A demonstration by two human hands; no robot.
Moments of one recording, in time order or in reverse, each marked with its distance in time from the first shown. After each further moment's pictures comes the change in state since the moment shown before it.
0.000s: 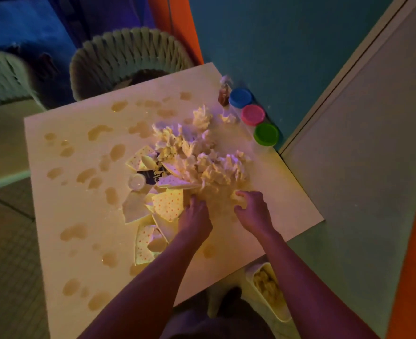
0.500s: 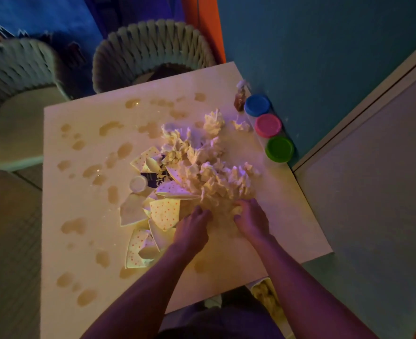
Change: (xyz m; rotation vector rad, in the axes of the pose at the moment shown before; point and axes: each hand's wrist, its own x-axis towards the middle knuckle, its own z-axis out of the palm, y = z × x) left_hand 0.011 0.012 0.000 -0.086 0.092 0.045; right_hand 0.063 0.010 0.002 -0.227 -0.146 -0.074
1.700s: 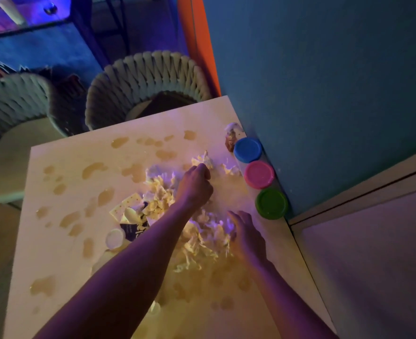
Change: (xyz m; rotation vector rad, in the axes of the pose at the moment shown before) left_hand 0.228 0.068 -0.114 -0.214 0.255 -0.121; right_hand 0.107 0.005 -0.049 0.087 -0.019 -0.185
